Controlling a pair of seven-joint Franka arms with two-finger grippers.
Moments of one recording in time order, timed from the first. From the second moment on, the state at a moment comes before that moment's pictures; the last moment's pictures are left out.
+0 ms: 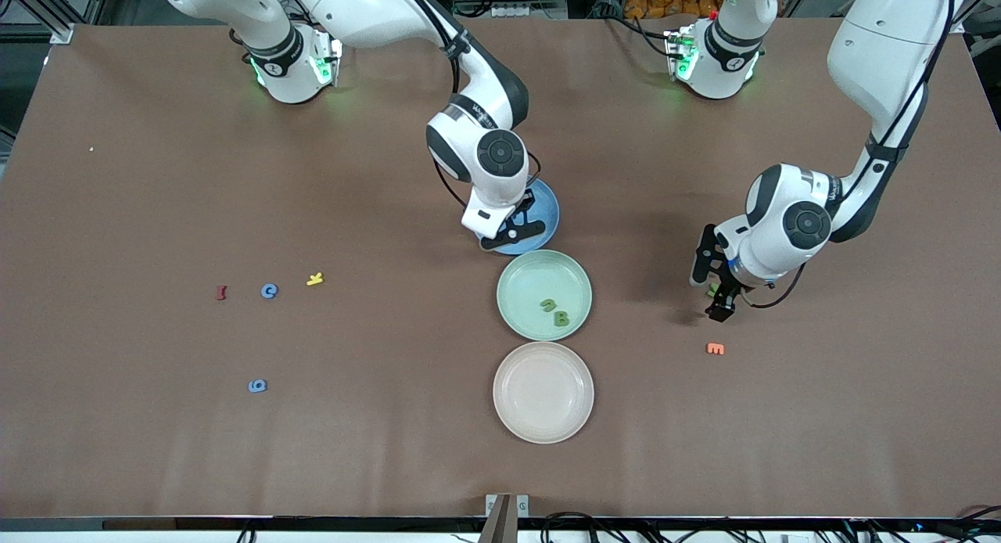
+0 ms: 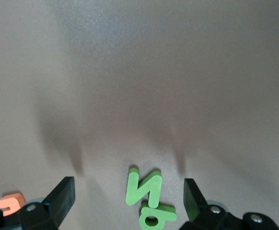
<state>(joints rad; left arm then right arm) 0.14 0.49 -0.29 -2.13 0.24 2.61 1.61 0.85 0.68 -0.01 -1.56 0.11 2.11 0.47</state>
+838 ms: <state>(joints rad) 0.14 0.49 -0.30 -2.13 0.24 2.62 1.61 0.58 0.56 -0.03 -1.61 0.09 2.05 0.39</state>
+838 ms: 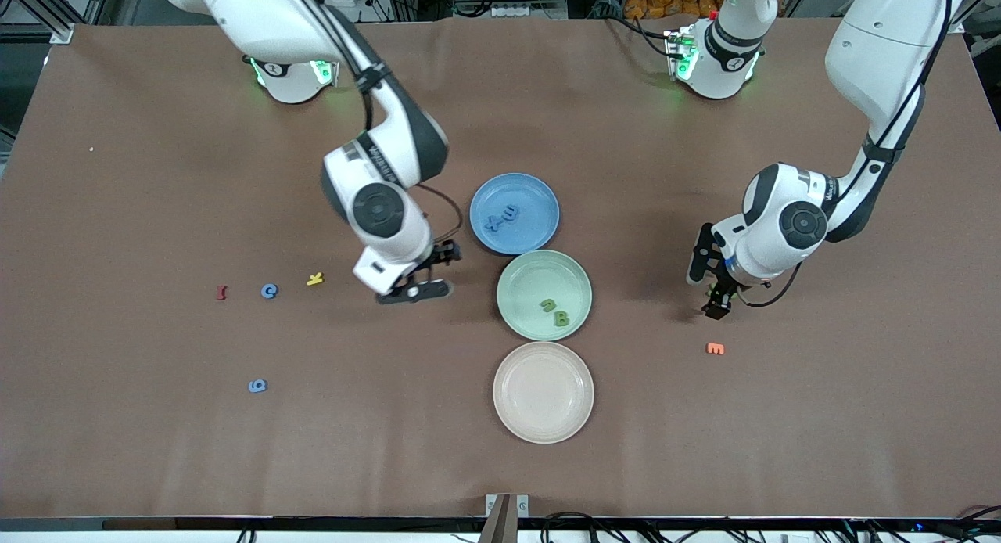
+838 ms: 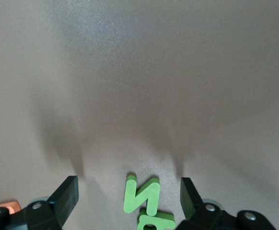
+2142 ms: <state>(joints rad) 0.17 0.52 -0.30 -2.13 0.27 2.65 1.67 0.08 0.43 -0.03 -1.84 0.06 2.20 0.25</state>
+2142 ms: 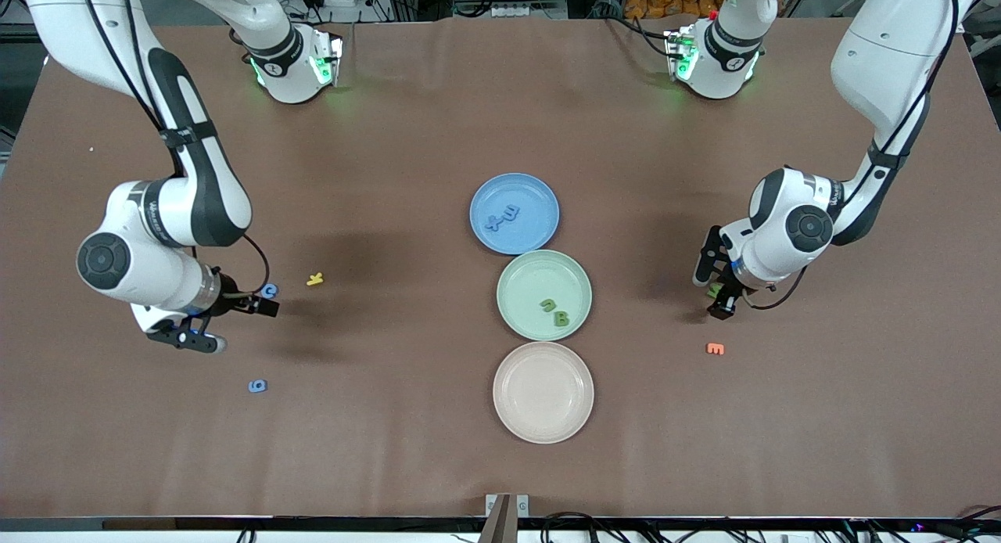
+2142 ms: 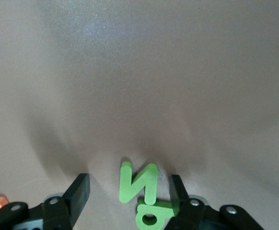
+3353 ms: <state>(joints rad) 0.17 0.51 -0.35 -2.05 0.27 2.62 1.53 0.04 0.39 -0.03 -2.19 0.06 2.58 0.25</state>
